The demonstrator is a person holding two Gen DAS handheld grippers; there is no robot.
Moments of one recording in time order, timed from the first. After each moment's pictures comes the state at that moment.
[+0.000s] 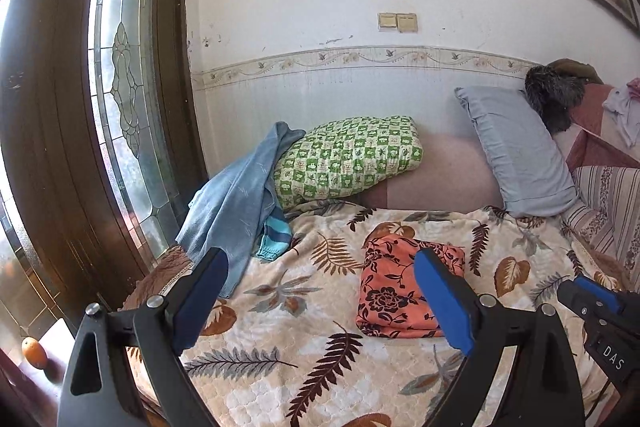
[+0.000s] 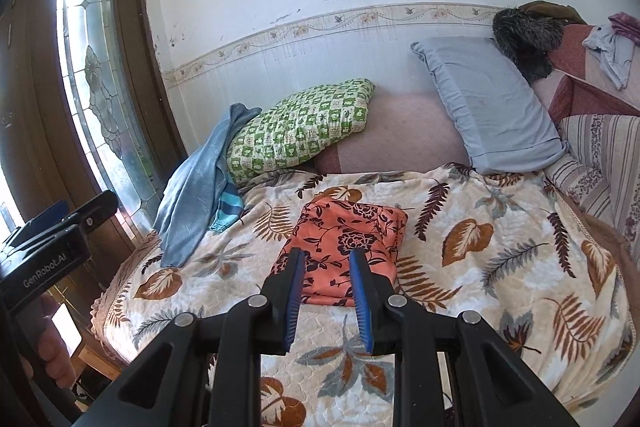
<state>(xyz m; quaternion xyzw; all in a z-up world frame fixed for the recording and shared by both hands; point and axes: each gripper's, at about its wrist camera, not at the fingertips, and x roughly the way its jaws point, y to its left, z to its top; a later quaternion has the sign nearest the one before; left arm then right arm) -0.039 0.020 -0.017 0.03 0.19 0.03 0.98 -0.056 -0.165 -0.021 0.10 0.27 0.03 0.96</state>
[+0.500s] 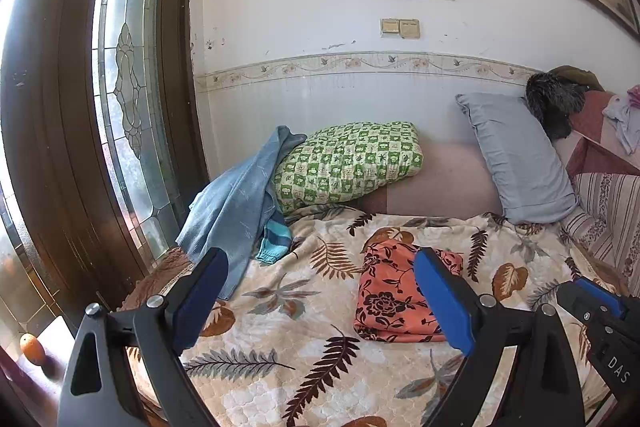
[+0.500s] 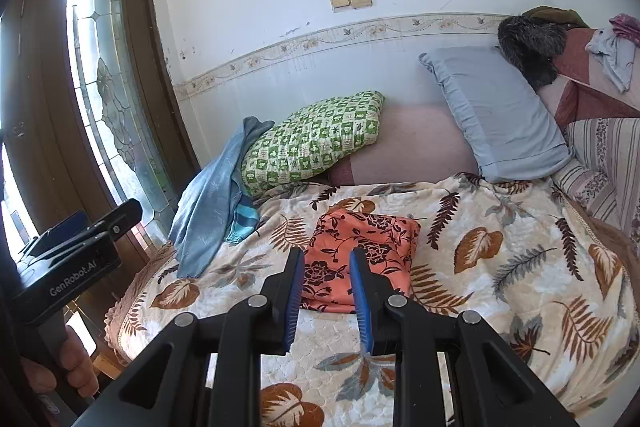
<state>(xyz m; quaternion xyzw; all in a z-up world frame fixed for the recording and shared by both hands) -0.041 0.018 -0.016 0.02 0.18 0.03 0.98 -0.066 -0.155 -0.008 0.11 0.24 0.04 0.96</state>
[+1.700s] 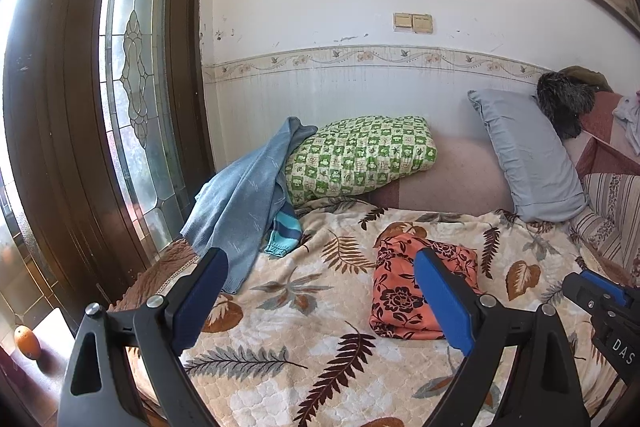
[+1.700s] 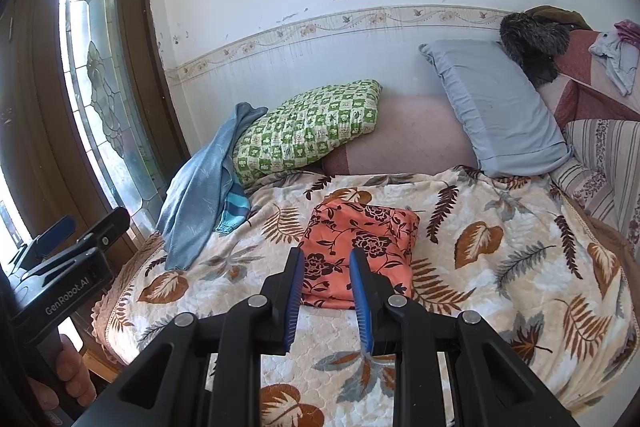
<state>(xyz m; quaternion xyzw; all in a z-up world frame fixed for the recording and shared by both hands) -0.027 0.044 -0.039 0.01 0.19 0.04 0.98 -0.043 -0.138 -0.022 0.09 0.27 0.03 0.96</state>
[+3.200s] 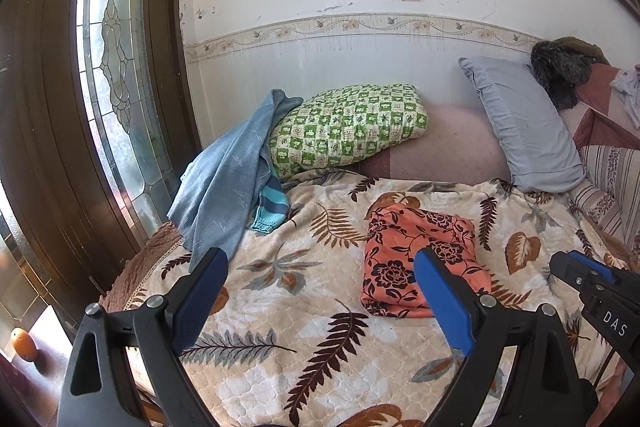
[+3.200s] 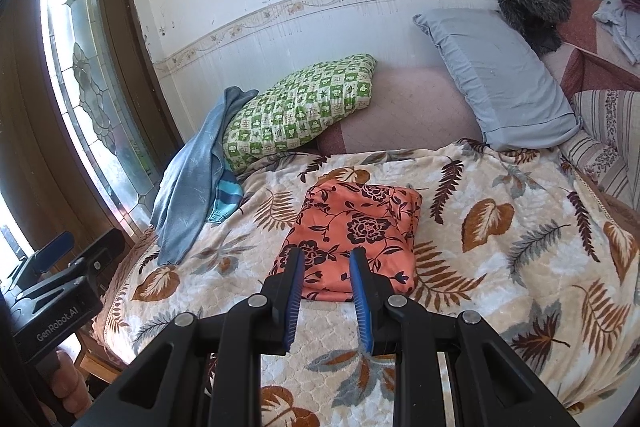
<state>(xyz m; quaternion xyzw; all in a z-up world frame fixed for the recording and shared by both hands) -0.007 0.028 -0.062 0.02 0.24 0.02 0.97 -0.010 -0.159 -0.053 0.11 0.30 0.03 0.95</state>
